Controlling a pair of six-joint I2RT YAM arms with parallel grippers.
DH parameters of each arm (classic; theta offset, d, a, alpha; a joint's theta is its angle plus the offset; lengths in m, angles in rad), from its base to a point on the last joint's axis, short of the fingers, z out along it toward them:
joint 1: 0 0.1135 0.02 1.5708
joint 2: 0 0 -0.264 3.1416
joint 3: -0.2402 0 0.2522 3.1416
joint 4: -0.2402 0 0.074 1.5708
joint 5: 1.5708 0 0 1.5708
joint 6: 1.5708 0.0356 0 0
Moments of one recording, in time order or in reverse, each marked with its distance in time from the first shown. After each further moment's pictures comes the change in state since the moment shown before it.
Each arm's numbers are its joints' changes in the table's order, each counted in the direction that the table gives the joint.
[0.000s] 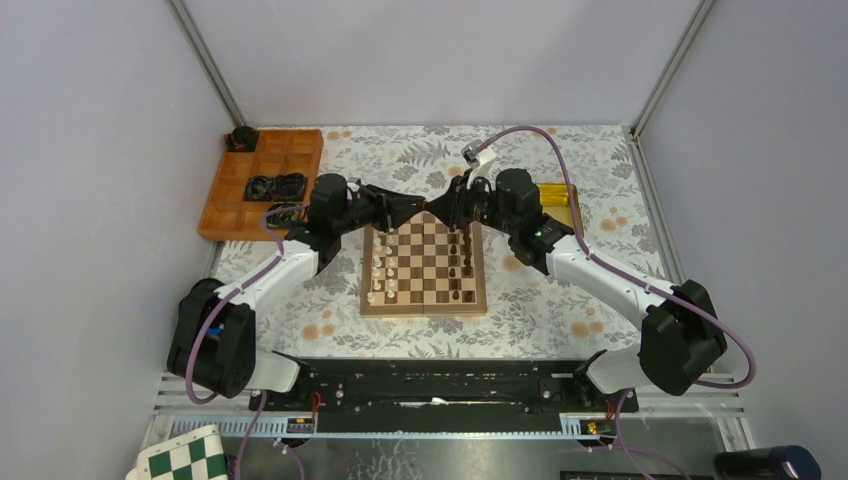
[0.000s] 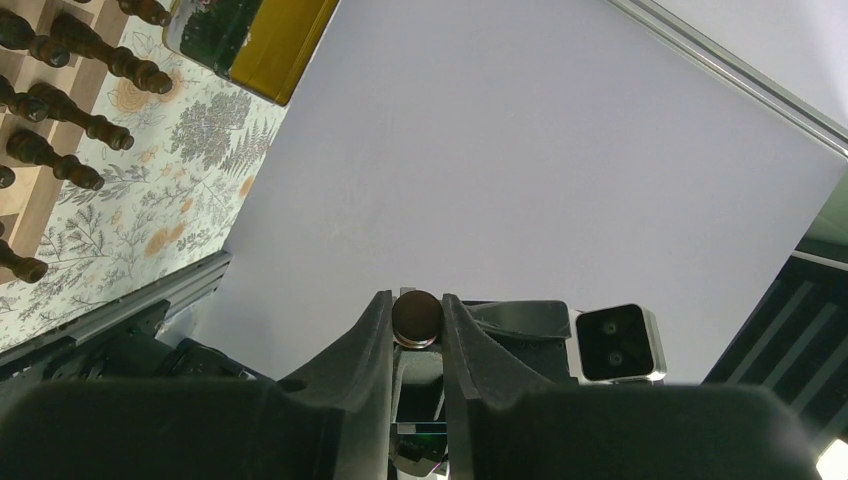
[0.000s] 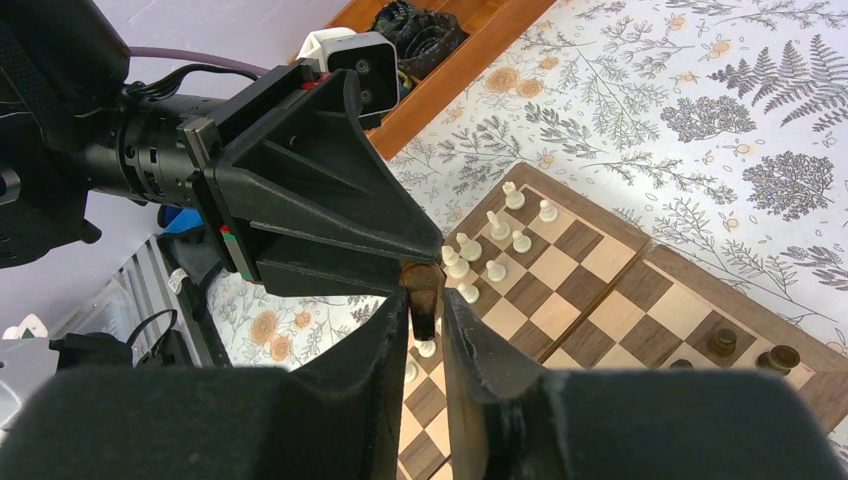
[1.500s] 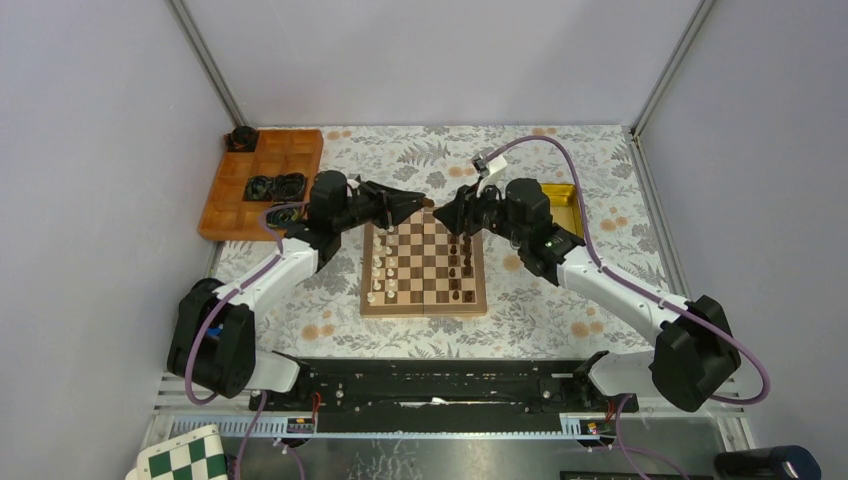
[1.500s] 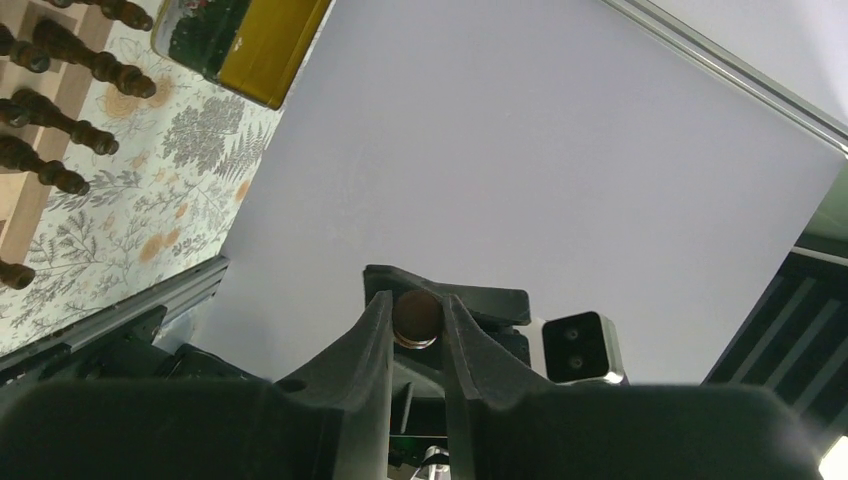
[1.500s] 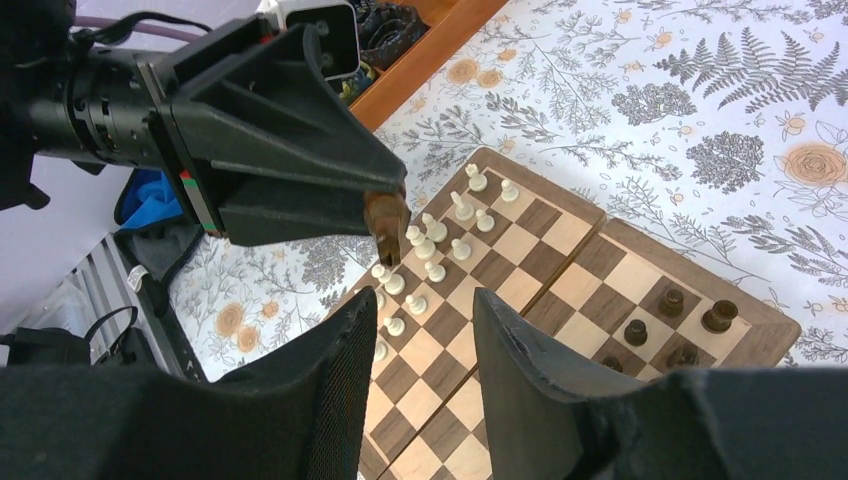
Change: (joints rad) left arm 0.002 0.000 -0.031 -0.015 -0.011 0.012; right arm -0.003 0.097 0.084 -0.026 0.061 -0.044
